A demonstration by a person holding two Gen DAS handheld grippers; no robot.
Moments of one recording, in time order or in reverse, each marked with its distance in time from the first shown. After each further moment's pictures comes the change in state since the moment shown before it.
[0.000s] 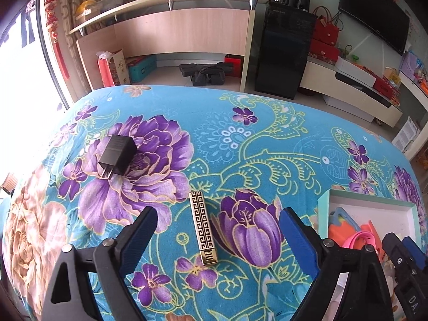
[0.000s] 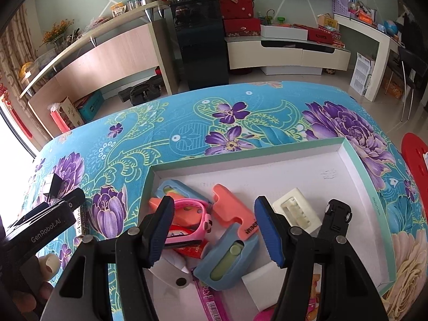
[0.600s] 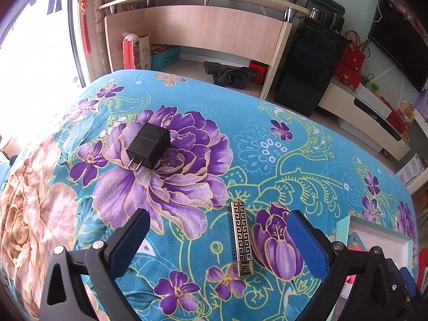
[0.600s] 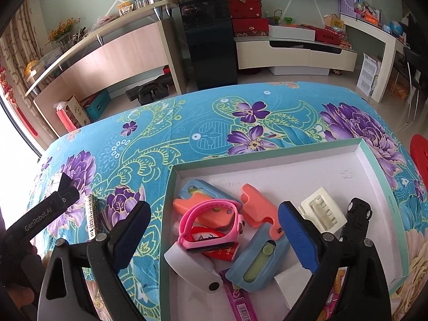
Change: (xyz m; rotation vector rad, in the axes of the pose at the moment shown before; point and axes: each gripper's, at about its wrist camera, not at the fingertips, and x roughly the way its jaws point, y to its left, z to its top) left arm 0.005 0.054 0.005 -0.181 -0.008 0.004; right arm 0.005 0.025 0.000 -0.007 -0.007 0.018
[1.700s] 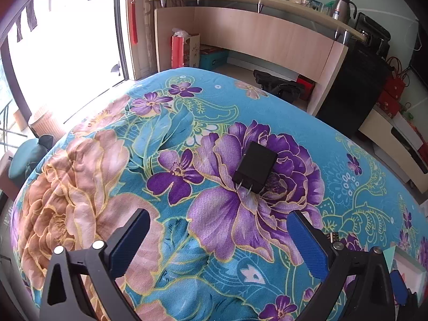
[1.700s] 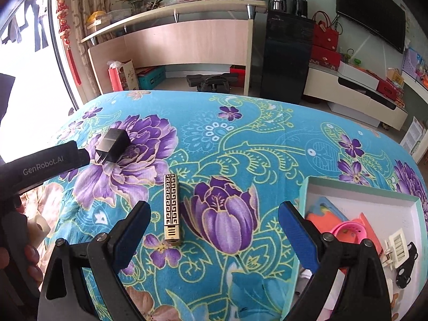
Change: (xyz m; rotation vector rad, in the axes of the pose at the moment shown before) left arm 0.000 0.106 0.019 -0.133 -0.030 0.153; right arm 0.031 0.139 -0.033 -0.352 -0.028 0.157
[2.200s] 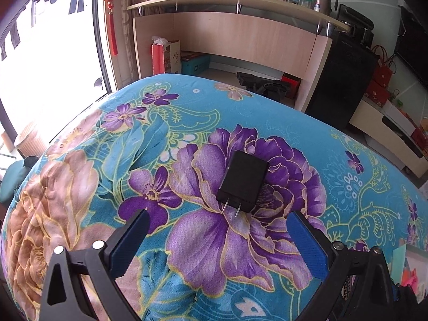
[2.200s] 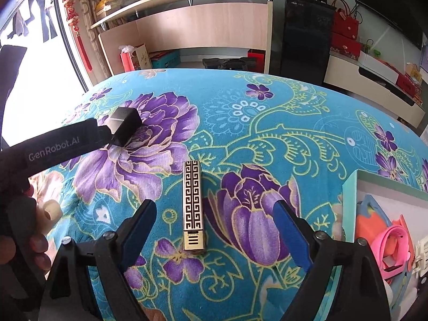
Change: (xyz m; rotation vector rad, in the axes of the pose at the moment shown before) left arm 0.036 -0.015 0.011 0.098 -0.044 -0.053; right arm 0.044 0.017 -0.001 -0.034 0.080 0.060
